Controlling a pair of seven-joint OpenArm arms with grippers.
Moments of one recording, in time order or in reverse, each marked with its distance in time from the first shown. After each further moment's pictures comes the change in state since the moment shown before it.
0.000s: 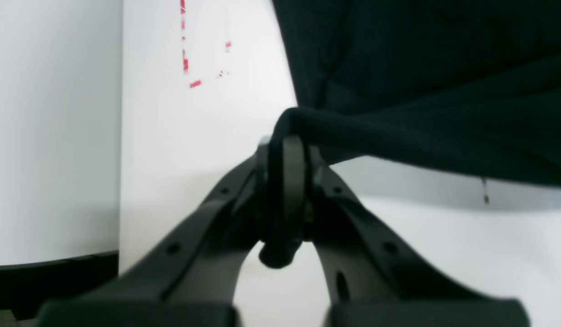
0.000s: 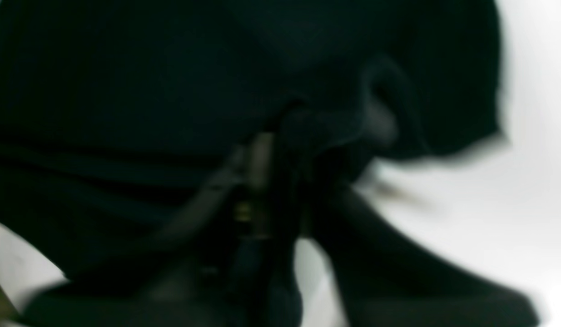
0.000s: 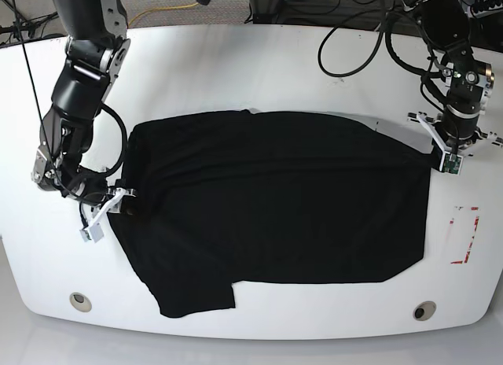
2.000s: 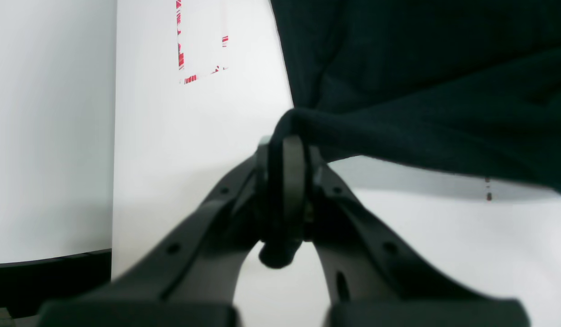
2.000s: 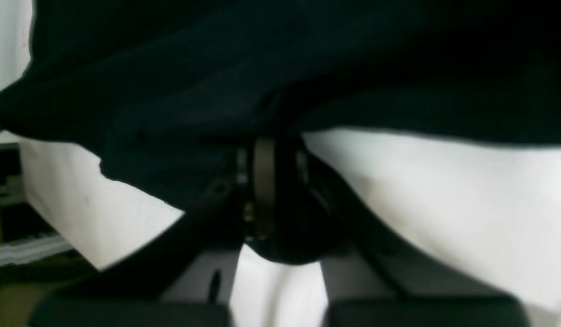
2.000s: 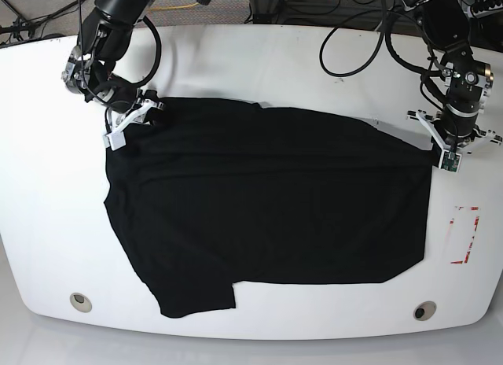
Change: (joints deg) left arm 0.3 0.0 0.0 -1.5 0.2 0.0 -0.4; right arm -29.6 -14.0 10.1 25.4 10.3 -6.5 -8.9
